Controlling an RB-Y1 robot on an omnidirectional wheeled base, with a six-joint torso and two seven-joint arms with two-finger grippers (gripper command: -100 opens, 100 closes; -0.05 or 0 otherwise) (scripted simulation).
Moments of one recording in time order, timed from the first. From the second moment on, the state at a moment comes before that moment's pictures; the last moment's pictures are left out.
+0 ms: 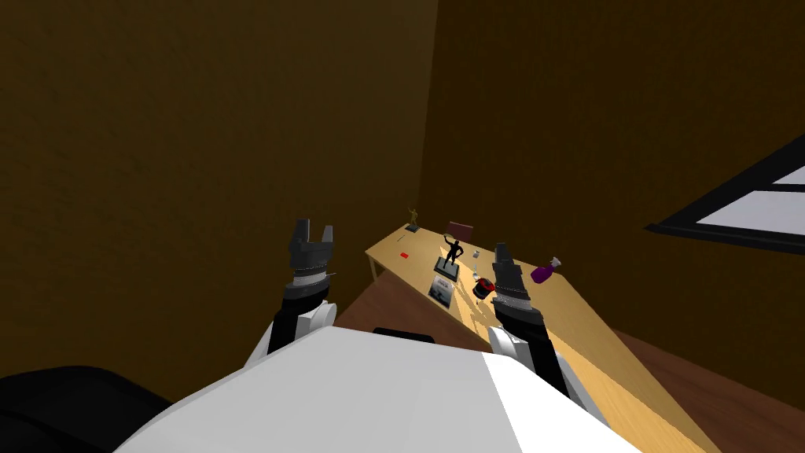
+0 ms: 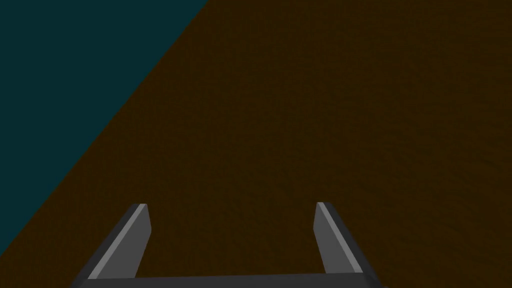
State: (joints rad) left arm 0.53 -0.02 0.07 -2.33 -0.02 -0.63 0.03; right arm 0.46 -0.14 -0.11 -2.10 -0.02 -0.61 0.41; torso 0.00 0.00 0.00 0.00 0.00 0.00
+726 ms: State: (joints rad) left arm 0.53 -0.02 0.07 -2.33 -0.02 -0.63 0.03; right arm 0.40 -0.14 -0.18 -1.95 0.04 -0.63 0.61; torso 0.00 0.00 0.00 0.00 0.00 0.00
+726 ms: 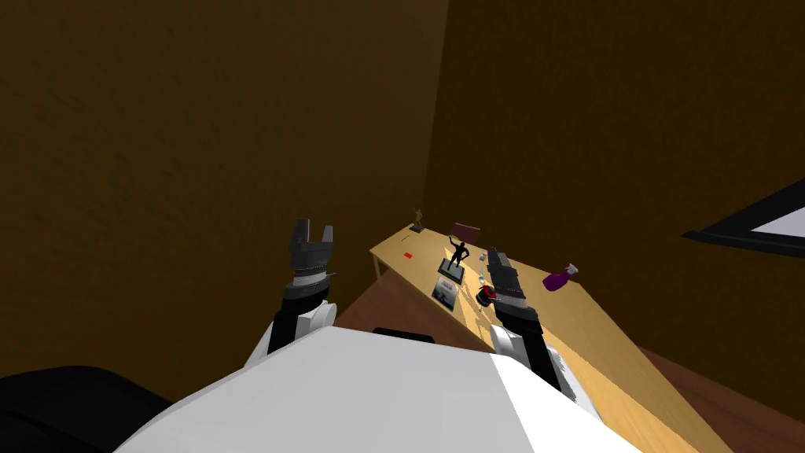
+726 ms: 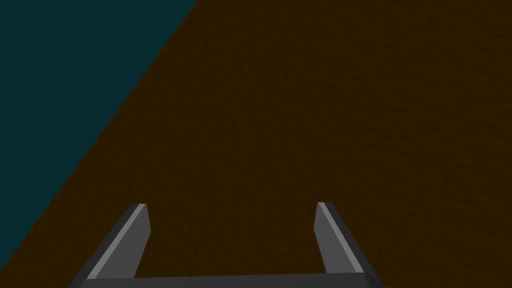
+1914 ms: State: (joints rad) left arm 0.53 -0.02 0.07 -2.33 -0.02 -0.63 0.03; right arm 0.31 -0.16 -0.30 -1.66 0.14 -0.66 0.94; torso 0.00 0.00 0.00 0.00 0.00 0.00
